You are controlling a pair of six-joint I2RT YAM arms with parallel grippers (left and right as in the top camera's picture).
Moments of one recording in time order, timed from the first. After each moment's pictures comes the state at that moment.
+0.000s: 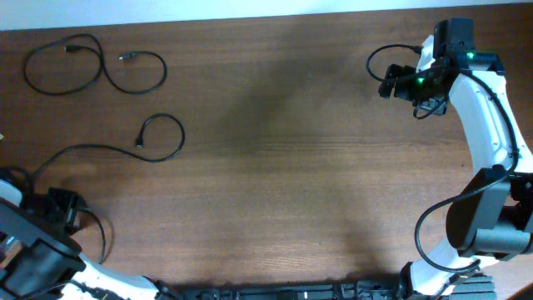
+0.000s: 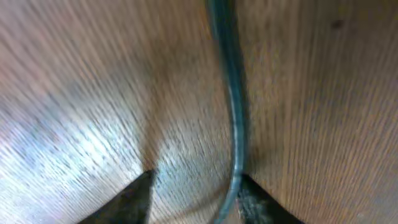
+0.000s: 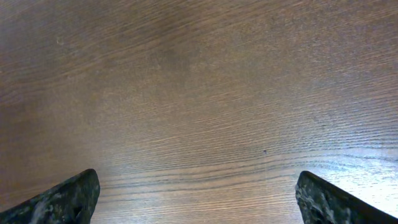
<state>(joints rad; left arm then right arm) 0.89 1.95 1.21 -0.94 0.11 -0.44 -0.14 1.83 1.56 -0.95 -0.18 0.21</state>
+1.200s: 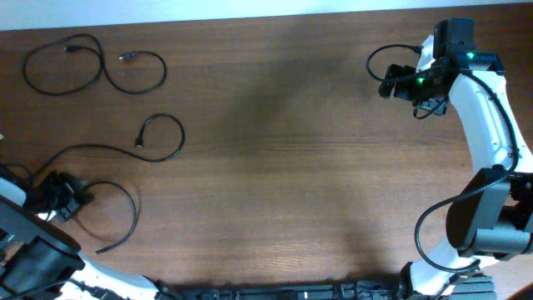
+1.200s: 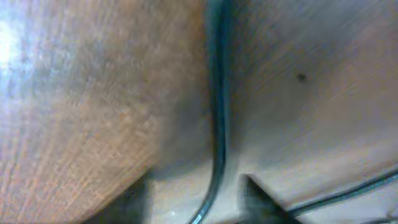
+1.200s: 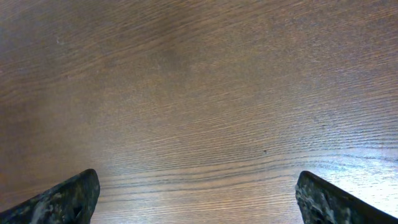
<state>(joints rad) 0.88 1.96 1.19 -0.75 0.41 -1.32 -0.14 1.83 1.56 -0.95 -0.18 0.21</state>
